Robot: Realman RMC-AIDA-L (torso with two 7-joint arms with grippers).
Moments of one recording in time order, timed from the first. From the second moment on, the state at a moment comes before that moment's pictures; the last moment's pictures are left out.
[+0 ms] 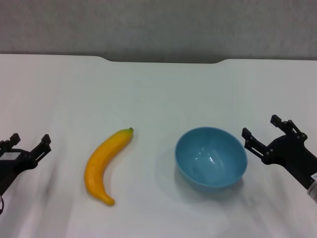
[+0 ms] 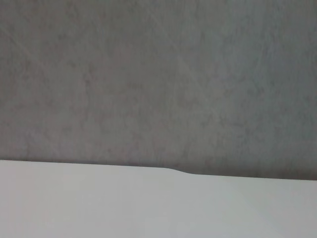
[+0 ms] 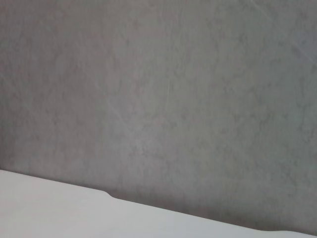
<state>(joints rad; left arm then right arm) -0.32 -2.06 -1.71 -0.22 0.32 -0.96 2.56 0.34 2.01 0.97 0.35 0.32 1.03 -2.87</state>
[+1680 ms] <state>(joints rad) -0.08 -2.03 -1.67 -1.15 1.54 -0.57 1.16 0.28 1.93 1.09 1.42 0.11 -0.45 -2.87</state>
